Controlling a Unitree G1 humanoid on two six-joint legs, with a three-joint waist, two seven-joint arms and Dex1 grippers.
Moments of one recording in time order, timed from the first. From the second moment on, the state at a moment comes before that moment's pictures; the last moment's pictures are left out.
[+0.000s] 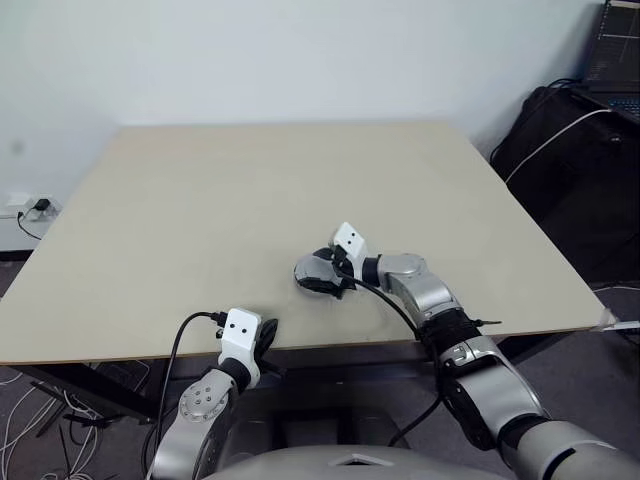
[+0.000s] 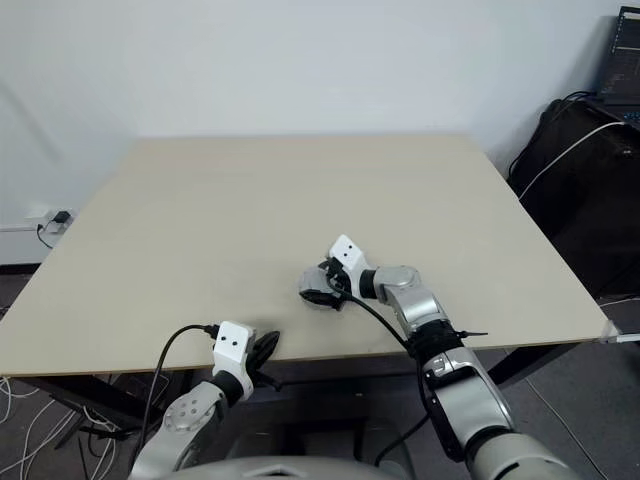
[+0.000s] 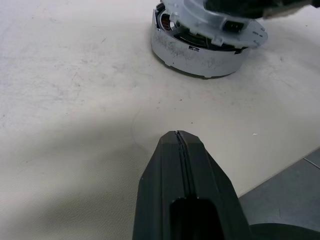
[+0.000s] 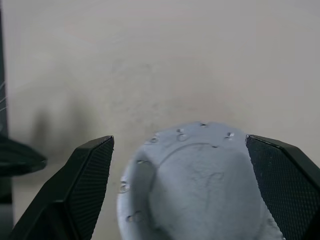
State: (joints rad) left arm 0.35 0.16 -0.21 -0.25 -0.10 0.28 -0.28; right arm -0.57 -0.21 0.25 0.58 0.10 0.22 0.90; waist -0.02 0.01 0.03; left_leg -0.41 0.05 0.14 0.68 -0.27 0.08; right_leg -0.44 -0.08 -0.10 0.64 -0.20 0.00
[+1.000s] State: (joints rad) left arm 0.36 0.16 -0.21 -0.26 -0.10 0.28 -0.26; right arm -0.55 -0.18 0.20 0.68 0.06 0.16 0.83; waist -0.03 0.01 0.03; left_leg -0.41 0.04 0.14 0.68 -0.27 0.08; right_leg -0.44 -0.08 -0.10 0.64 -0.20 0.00
